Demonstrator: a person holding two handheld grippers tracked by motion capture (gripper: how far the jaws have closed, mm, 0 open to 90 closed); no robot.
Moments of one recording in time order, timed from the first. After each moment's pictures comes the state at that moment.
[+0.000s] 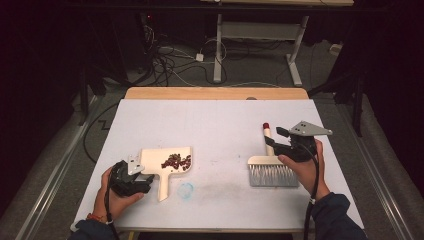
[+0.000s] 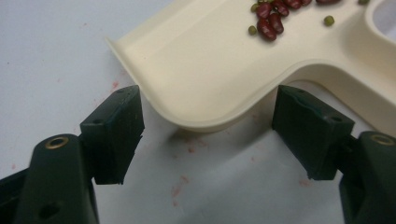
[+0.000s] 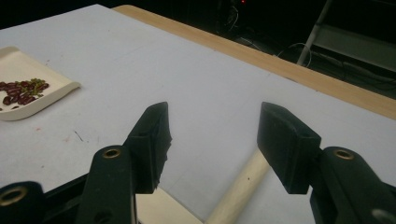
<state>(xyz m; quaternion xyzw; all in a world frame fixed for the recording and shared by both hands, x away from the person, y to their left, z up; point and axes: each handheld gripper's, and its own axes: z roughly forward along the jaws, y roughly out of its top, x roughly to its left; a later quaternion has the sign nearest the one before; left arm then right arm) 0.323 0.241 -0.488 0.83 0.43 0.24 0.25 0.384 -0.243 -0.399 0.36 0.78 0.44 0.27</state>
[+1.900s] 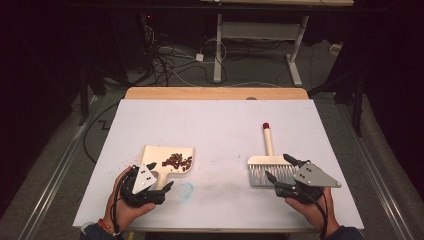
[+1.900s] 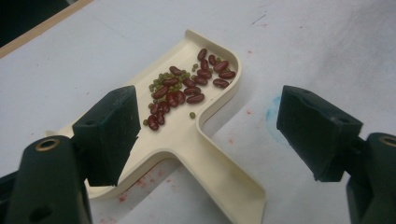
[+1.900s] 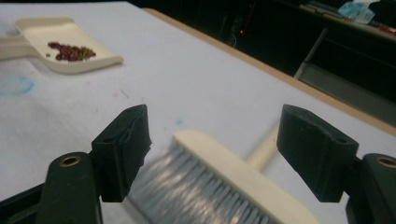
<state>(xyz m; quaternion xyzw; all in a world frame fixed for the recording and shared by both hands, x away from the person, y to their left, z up) 0.282 0.200 -0.461 0.84 0.31 0.26 0.37 0.290 -0.246 -0.432 0.29 0.77 0.45 0.34</state>
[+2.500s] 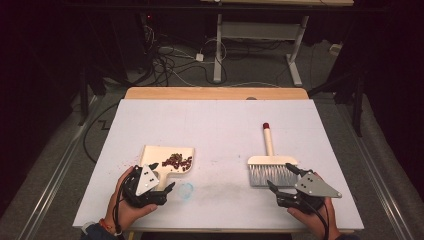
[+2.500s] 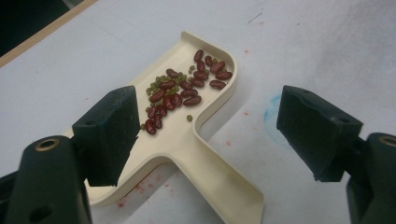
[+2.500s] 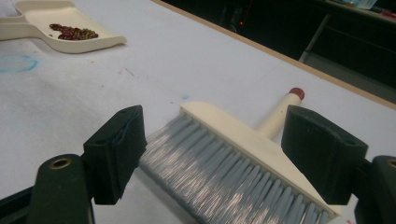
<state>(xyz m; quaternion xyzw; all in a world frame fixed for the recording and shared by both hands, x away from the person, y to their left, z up) 0.281 0.194 -0.462 0.84 0.30 0.26 0.36 0.276 -0.252 -0.451 0.30 0.77 0.45 0.33</state>
